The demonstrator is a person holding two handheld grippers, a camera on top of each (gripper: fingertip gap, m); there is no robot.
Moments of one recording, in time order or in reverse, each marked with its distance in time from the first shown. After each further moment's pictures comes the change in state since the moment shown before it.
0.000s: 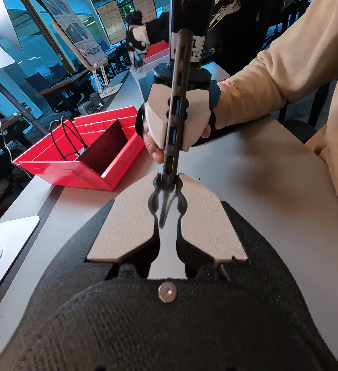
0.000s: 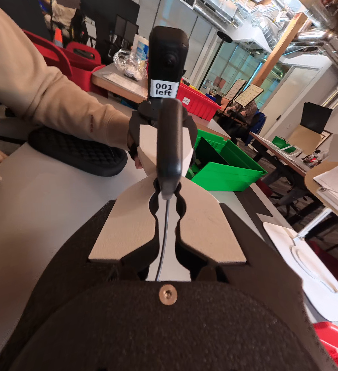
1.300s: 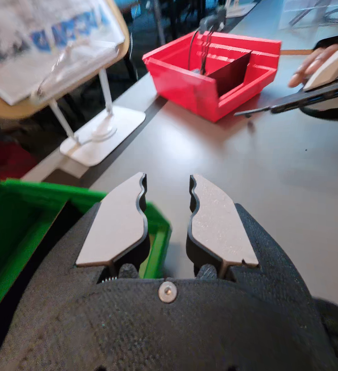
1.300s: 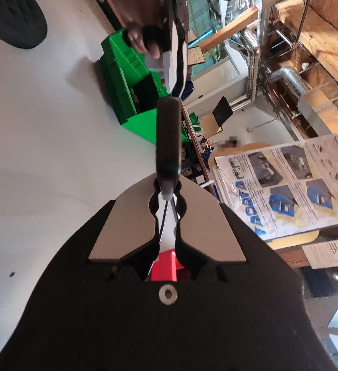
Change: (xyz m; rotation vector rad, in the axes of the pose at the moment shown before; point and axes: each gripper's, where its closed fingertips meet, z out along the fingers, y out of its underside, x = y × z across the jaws) left arm -0.119 0.059 -0.135 -0.296 -0.467 -0.336; right arm 0.032 0.041 -0.033 -0.324 0.328 -0.604
